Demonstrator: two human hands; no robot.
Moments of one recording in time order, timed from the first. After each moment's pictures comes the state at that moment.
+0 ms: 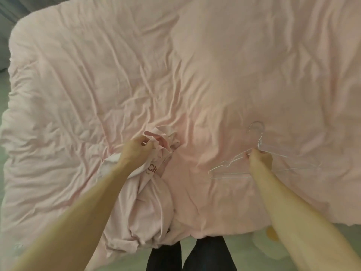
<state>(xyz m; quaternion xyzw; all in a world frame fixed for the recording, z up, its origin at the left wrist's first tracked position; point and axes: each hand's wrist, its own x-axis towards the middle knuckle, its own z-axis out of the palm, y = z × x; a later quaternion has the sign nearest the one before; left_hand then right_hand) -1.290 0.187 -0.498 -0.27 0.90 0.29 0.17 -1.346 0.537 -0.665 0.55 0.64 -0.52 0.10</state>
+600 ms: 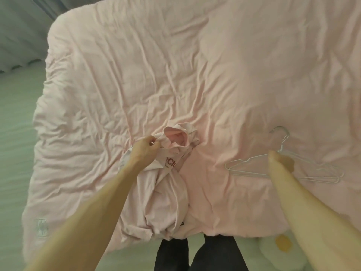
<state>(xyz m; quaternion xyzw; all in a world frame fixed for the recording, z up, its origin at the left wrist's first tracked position) -1.249 0.144 -0.491 -0.31 0.88 0.32 0.15 -1.345 0.517 -0.625 0.56 0.72 -0.39 0.17</state>
